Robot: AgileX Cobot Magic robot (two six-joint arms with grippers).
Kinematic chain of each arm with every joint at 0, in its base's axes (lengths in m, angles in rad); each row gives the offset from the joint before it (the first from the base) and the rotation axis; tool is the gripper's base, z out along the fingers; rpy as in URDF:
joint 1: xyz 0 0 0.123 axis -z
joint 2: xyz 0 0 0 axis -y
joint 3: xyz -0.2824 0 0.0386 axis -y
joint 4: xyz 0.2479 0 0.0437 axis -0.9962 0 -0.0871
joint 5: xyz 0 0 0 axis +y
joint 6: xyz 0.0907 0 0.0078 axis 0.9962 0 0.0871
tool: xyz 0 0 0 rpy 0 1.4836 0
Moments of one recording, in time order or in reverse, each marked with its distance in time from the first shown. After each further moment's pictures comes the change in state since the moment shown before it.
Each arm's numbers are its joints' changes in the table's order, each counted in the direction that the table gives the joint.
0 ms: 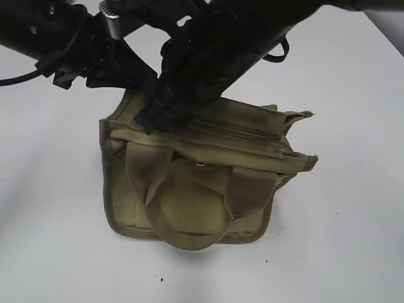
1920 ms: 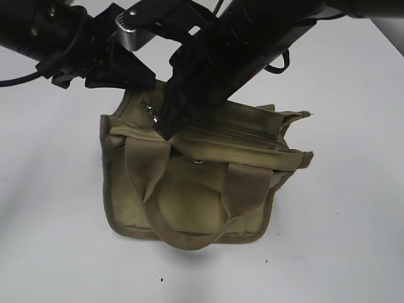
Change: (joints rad) left arm 0.001 -0.002 0.000 -0.021 -0.016 0.000; right arm 0.076 -0.018 -0.022 -0.215 -0.015 -0.328
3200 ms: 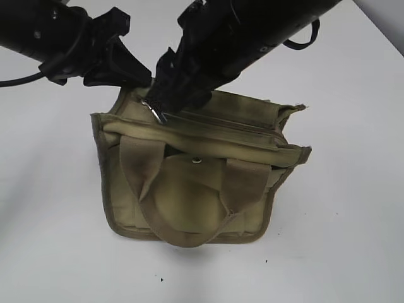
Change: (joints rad) left arm 0.001 -0.003 -0.005 -0.034 -0.076 -0.002; right arm 0.016 0.119 -0.007 -0.133 0.047 -0.111
